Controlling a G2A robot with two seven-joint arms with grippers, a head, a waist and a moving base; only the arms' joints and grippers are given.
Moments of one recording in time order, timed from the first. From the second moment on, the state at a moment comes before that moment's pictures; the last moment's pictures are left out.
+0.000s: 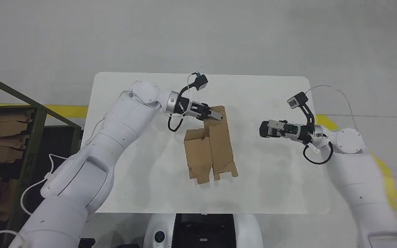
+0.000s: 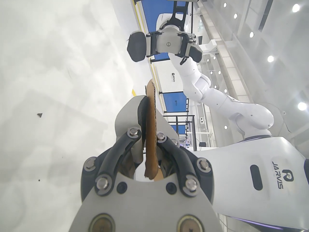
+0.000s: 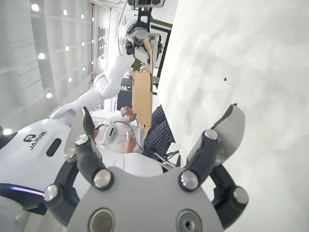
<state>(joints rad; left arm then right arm) 0.51 -1.30 -0.72 -0.78 -0.50 -0.45 -1.38 -1.02 -1.02 1.23 -1.16 0.60 -0.47 1.35</state>
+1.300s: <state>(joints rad) 0.52 -1.31 -0.68 -0.84 -0.48 -0.40 -1.37 -0.97 -1.09 1.00 -1.19 0.61 -0.45 1.29</state>
